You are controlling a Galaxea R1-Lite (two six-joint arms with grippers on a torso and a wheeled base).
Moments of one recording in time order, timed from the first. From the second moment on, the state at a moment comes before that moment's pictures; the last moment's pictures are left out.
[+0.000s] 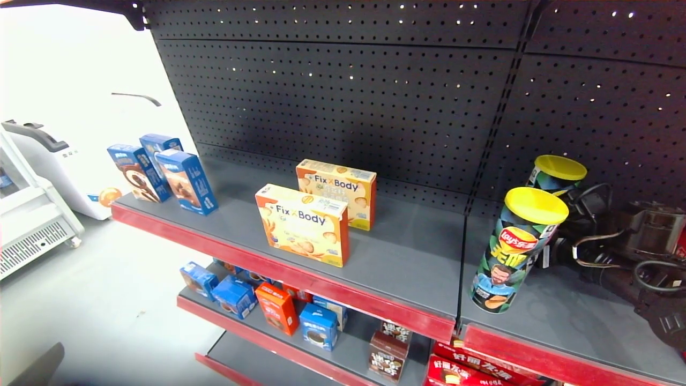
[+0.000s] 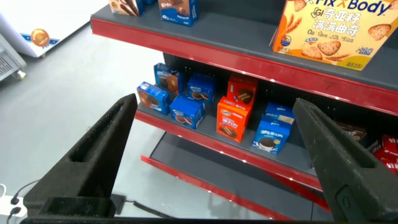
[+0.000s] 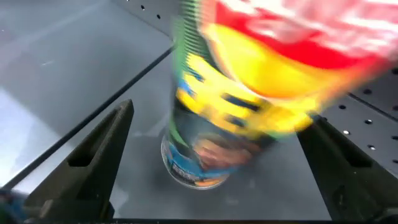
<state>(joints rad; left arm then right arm) 0.11 0.52 -0.27 -0.16 -0.07 0.01 0.06 1.80 -0.56 -1.08 0.10 -0.21</state>
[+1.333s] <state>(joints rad) 0.11 0.50 -0.24 -0.16 -0.07 0.01 0.03 1.63 -0.40 -1.07 0.11 -0.21</state>
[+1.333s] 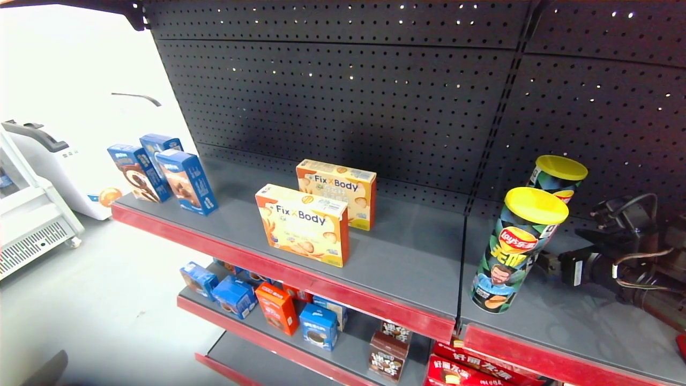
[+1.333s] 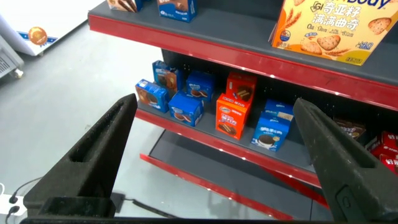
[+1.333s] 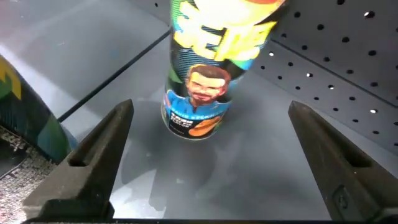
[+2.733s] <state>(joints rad) 0.11 0.49 -0.24 -0.16 -0.07 0.01 -0.12 1.61 -0.41 -1.06 0.11 -0.25</state>
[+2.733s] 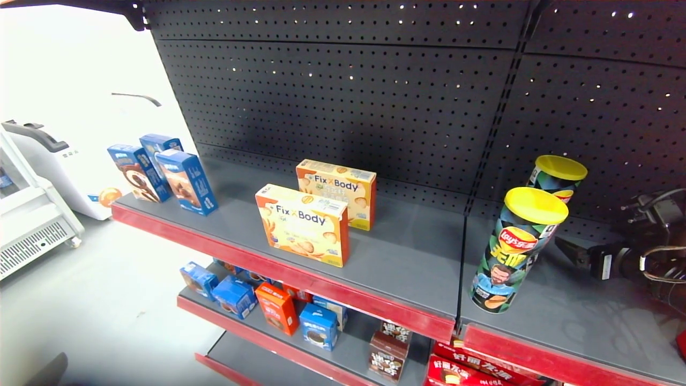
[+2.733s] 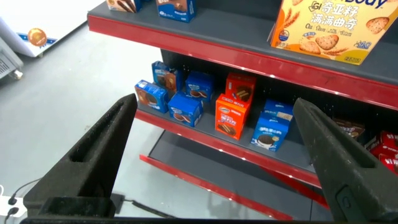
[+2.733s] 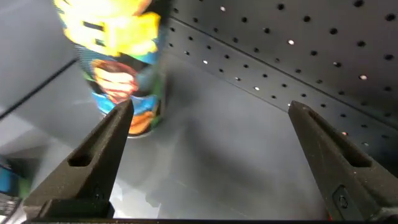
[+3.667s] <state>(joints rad) 0.10 0.49 -0.22 -0.16 -0.07 0.01 -0.10 1.79 -0.58 -1.07 0.09 -0.26</state>
